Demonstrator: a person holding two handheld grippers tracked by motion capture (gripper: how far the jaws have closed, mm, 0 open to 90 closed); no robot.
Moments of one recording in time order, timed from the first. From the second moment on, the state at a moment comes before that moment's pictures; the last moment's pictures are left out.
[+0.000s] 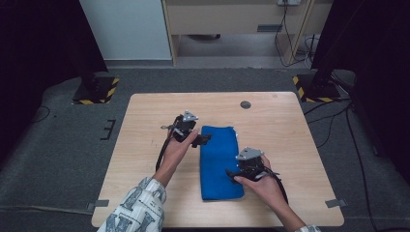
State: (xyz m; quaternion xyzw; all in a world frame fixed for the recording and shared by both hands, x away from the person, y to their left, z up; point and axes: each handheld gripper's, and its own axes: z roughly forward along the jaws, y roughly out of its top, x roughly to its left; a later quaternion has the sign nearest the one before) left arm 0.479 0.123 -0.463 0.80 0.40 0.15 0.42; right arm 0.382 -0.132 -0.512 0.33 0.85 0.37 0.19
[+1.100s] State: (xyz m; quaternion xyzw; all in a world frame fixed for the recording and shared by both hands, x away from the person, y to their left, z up) left arm 0.486 0.138 -0.474 0.80 0.43 0.17 0.39; right arm 0.468 -0.134 -0.469 0.38 0.83 0.37 0.18
